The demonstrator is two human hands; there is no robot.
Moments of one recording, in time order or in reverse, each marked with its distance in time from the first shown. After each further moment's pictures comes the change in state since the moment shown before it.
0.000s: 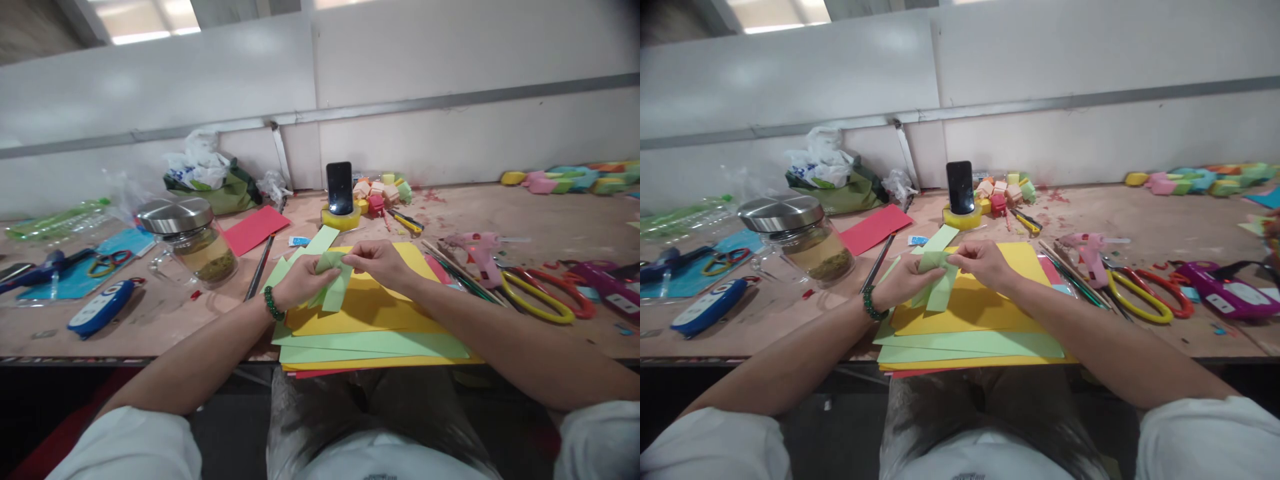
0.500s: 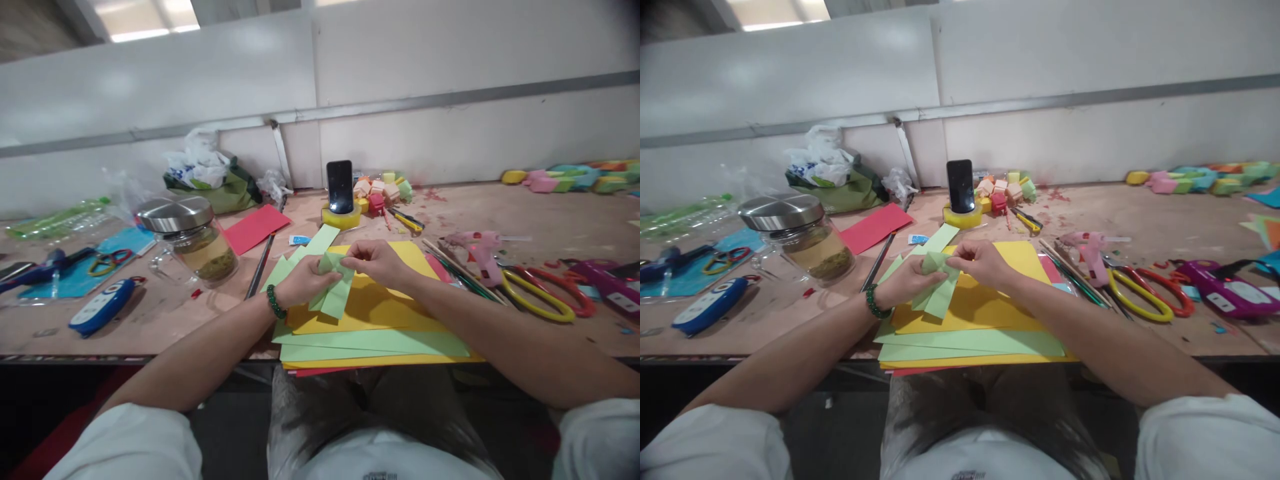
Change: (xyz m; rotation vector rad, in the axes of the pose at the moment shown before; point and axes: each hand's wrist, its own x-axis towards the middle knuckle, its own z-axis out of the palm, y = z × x) left_hand 0.000 -0.012 0.001 0.028 -0.061 -0.049; right_hand 0.000 -0.004 0.000 -0.066 -0.075 -0.029
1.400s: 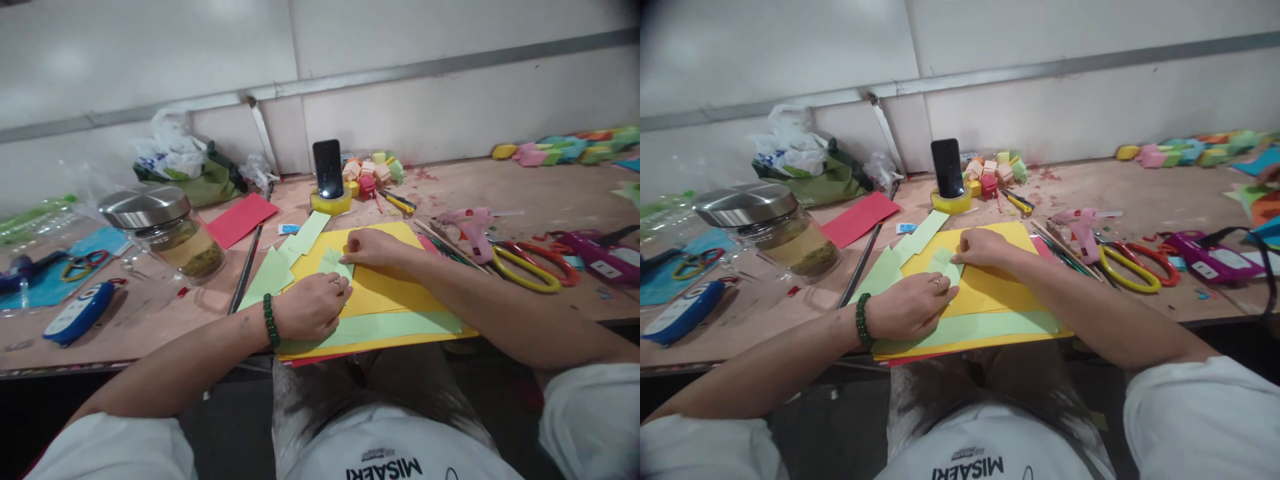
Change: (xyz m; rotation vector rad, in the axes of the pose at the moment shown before) left_hand -0.028 0.043 0.023 1.037 -0.516 0.448; right_hand 0.012 0.003 -0.019 -0.787 -0.237 0.334
